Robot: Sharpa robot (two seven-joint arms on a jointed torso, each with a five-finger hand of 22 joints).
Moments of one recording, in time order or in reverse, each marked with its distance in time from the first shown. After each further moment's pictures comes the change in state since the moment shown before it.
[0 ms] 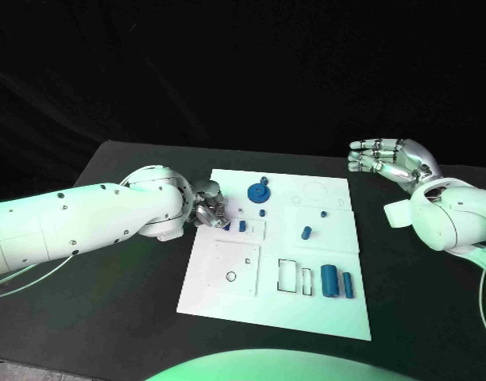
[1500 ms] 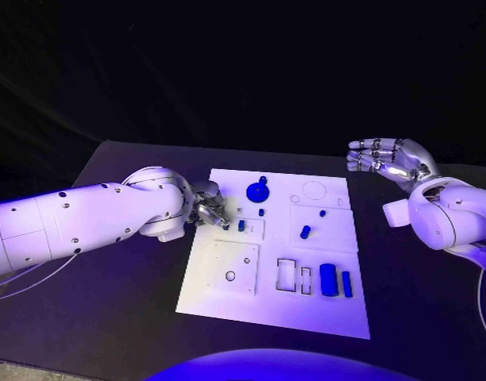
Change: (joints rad) left arm -0.003 0.016 -0.002 -0.026 0.045 -0.007 -0.003; left_hand -0.123 0.004 0.056 -0.040 -0.011 0.021 -0.028 0.023 0.135 0.043 -0.022 0.023 0.035 0.004 -0.014 0.000 0.002 0.000 0.007 -0.007 0.008 0.000; right arm -0.002 0.000 0.000 -0.002 0.001 0.000 0.001; right_hand -0.005 0.005 -0.003 0.003 0.003 0.000 0.000 0.000 -0.002 0.000 0.000 0.000 0.000 0.000 0.000 0.000 -0.002 0.000 0.000 0.000 0.000 -0.003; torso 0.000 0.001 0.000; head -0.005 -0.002
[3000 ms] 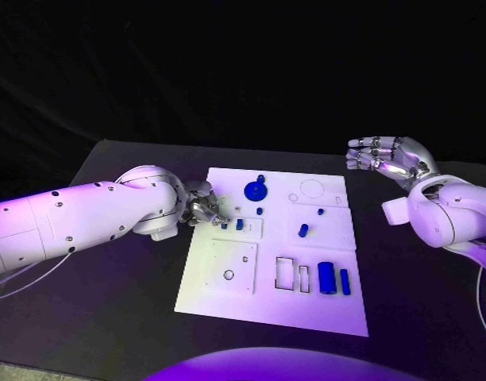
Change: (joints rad) left arm -0.001 -0.012 0.000 -0.016 0.014 0.017 -0.001; left_hand -0.092 0.021 -0.260 0.060 0.000 0.036 -0.007 -0.050 0.015 0.000 0.000 0.000 0.013 0.000 0.000 0.004 0.002 0.000 0.007 0.000 0.000 0.000; right arm 0.000 -0.006 0.000 0.001 0.000 0.000 0.000; right_hand 0.000 0.000 0.000 0.000 0.000 0.000 0.000 0.000 -0.001 0.000 0.000 0.000 0.000 0.000 0.000 0.000 -0.001 0.000 0.000 0.000 0.000 -0.002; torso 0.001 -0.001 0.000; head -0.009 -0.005
